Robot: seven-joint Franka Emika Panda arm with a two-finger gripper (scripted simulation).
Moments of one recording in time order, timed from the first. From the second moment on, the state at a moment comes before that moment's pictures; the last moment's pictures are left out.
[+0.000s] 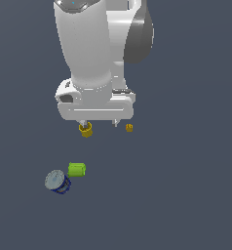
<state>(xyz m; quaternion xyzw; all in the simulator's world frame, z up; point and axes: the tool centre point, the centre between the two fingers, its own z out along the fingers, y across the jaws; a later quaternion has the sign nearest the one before) 0.048 -0.052 0.290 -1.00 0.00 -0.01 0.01</state>
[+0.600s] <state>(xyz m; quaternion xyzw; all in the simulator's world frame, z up) 0.093 -0.120 0.183 -1.00 -0.01 -0.01 0.00</state>
